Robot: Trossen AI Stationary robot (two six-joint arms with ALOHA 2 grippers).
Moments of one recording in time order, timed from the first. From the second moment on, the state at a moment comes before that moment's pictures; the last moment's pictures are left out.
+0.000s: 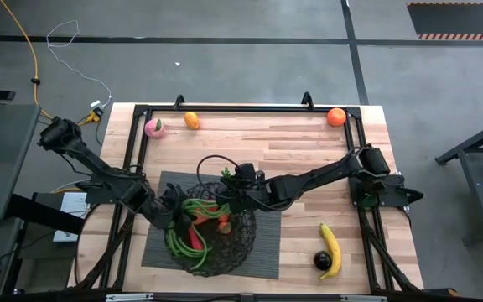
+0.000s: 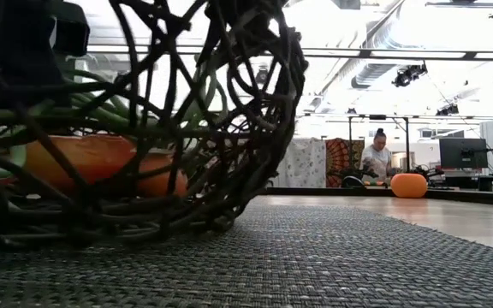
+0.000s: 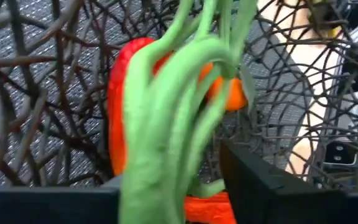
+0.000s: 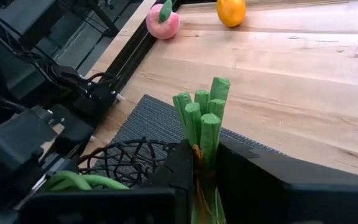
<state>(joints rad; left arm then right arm) -0.50 1.14 0.55 -0.29 -0.40 -1.24 0.26 1.97 1.62 -0.43 0.73 1.17</state>
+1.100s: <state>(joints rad) -0.42 1.09 0.82 -0.64 -0.40 -0.83 0.27 1.97 1.62 -0.43 0.70 1.12</state>
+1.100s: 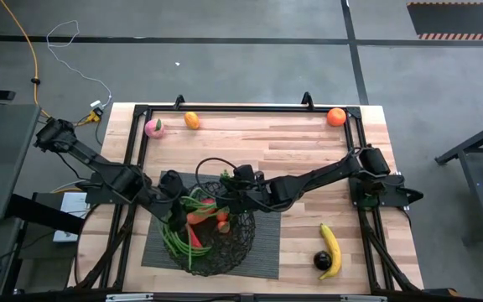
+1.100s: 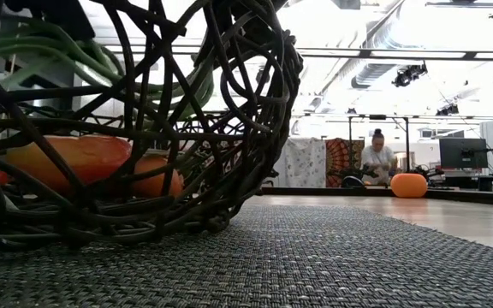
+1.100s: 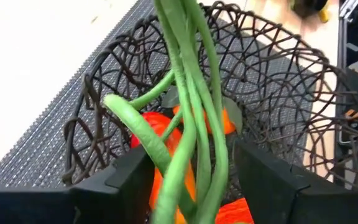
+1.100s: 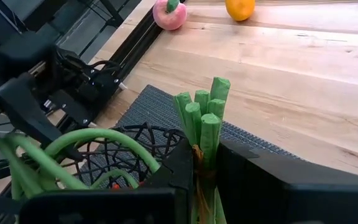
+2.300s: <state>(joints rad) -0.43 1.08 1.09 -0.88 -0.35 -0.66 0.34 1.67 1.62 -0.39 0.59 0.56</state>
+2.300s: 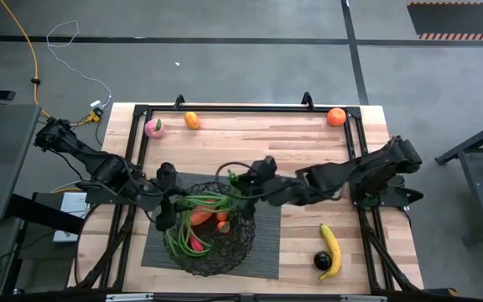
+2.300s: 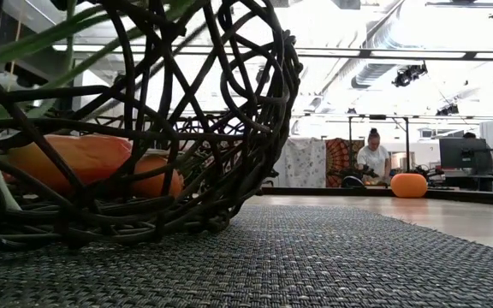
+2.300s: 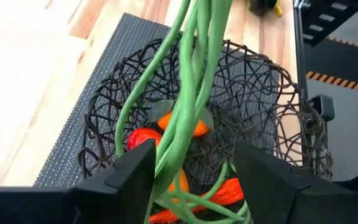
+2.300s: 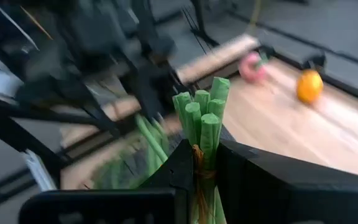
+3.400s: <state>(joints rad) -0.43 1.04 1.42 -0.51 -0.55 -0.18 0.23 1.60 1.95 -0.20 0.40 -0.05</state>
